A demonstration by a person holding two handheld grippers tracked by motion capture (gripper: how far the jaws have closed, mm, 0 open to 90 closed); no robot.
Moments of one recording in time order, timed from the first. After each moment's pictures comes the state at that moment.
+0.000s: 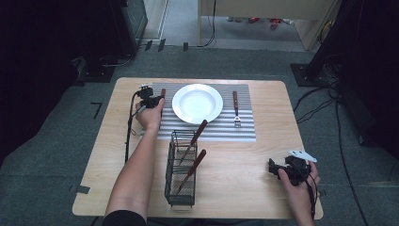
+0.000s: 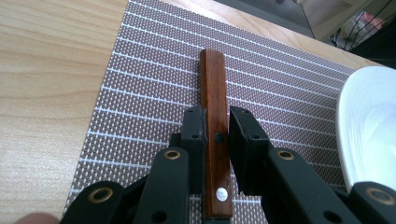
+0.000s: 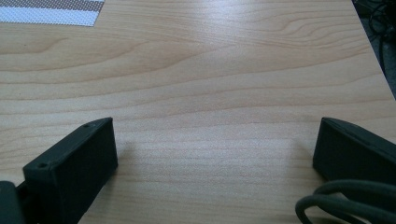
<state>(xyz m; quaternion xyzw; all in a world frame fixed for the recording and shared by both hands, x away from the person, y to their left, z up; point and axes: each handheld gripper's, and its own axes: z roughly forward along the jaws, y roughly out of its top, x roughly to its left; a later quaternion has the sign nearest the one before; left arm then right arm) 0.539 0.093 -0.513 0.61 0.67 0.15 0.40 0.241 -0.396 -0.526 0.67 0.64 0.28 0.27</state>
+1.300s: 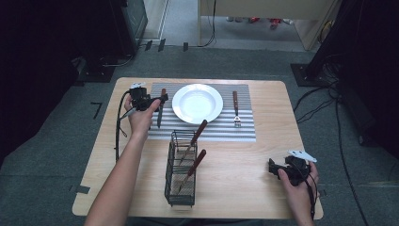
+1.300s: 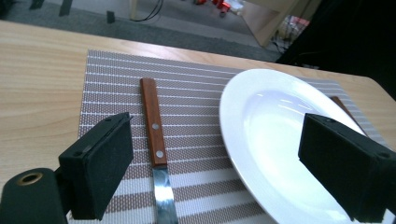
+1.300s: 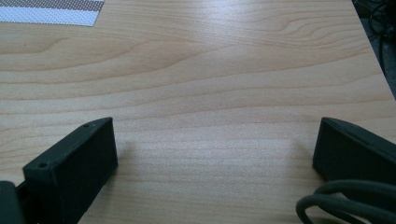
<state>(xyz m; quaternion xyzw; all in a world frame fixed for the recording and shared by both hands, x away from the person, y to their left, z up) 0.475 0.110 -0.448 0.66 0.57 0.15 0.47 0.241 -0.396 -0.526 0.67 0.64 0.28 0.27</state>
